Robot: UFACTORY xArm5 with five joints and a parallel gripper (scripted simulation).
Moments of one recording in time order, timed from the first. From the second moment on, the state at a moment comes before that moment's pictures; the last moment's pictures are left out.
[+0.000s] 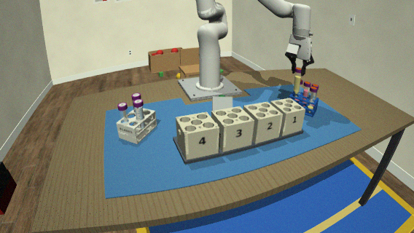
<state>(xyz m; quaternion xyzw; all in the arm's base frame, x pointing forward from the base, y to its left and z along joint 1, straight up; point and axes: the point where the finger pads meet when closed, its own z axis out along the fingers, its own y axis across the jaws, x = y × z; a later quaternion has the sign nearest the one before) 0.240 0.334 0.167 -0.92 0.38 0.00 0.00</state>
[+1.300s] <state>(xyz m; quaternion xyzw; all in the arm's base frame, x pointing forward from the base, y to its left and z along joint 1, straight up) 0.240 0.333 0.140 -0.92 0.38 0.00 0.00</state>
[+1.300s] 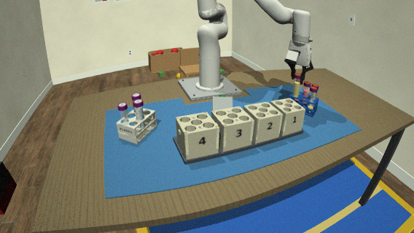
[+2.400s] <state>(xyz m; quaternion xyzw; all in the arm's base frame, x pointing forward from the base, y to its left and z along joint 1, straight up) 0.240 0.333 0.111 -0.92 0.38 0.00 0.00</state>
